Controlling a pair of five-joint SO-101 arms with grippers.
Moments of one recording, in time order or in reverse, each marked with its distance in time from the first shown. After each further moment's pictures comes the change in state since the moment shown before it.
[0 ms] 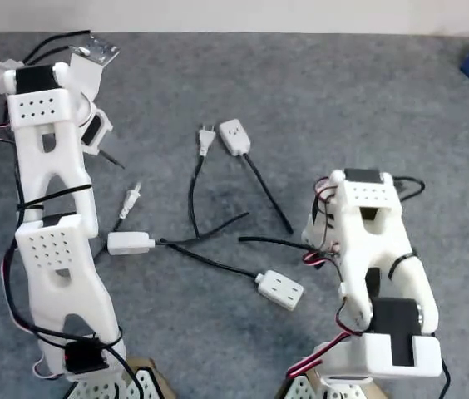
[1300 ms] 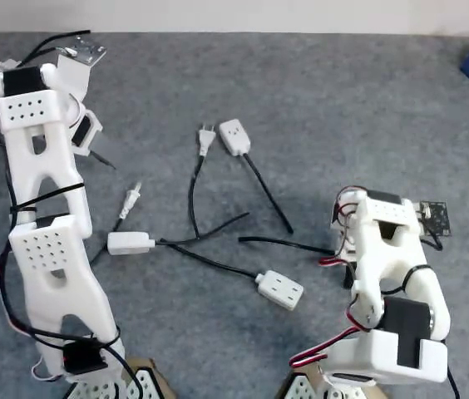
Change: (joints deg) left arm -2.5 0.0 0.0 0.0 0.0; right arm 7.3 0.0 10.1 -31.1 -30.0
